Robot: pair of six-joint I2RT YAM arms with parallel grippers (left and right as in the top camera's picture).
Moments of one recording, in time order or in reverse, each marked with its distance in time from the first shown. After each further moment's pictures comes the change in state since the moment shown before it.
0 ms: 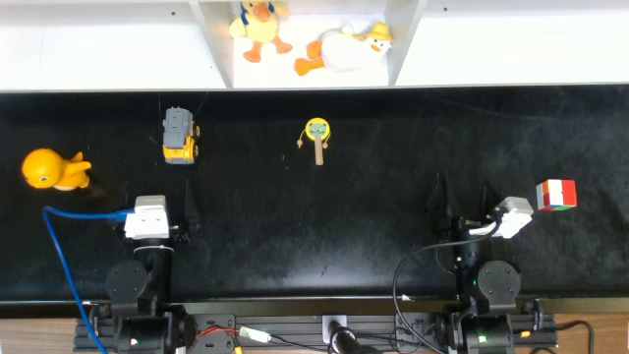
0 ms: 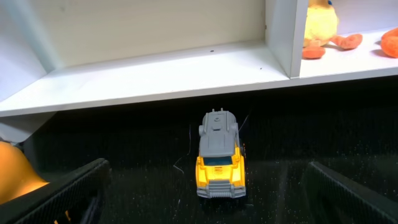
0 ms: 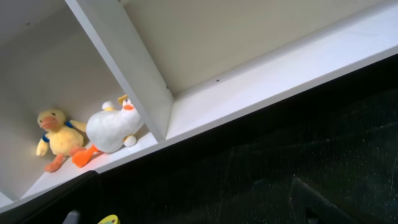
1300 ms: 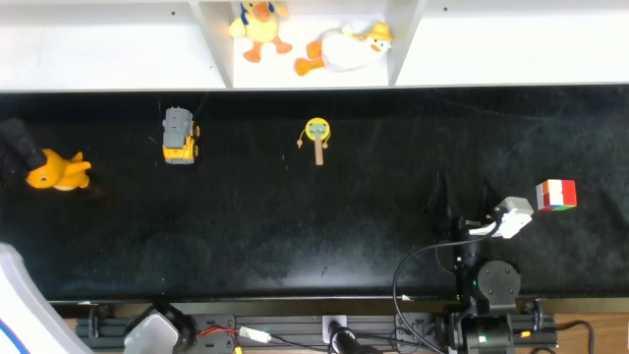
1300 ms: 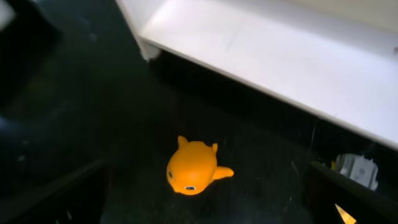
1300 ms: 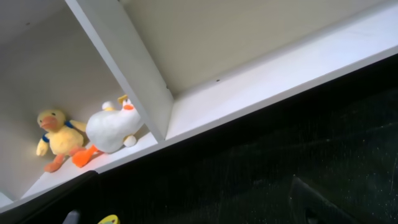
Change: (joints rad) left arm 0.685 1.155 1.287 -0.736 0.218 0.025; right arm 0.000 0.000 0.000 0.000 0.000 0.000
